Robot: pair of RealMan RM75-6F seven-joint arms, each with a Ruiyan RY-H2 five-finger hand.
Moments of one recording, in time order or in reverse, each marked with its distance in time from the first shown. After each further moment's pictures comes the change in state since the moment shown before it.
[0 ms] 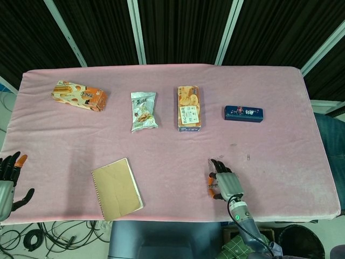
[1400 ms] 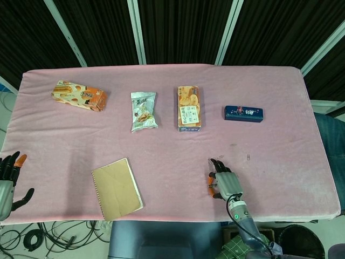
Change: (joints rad) left arm 0.001 -0.001 -0.002 0.000 -0.004 0.001 0.002; right arm 0.008 -0.012 0.000 0.015 0.015 -0.010 -0.011
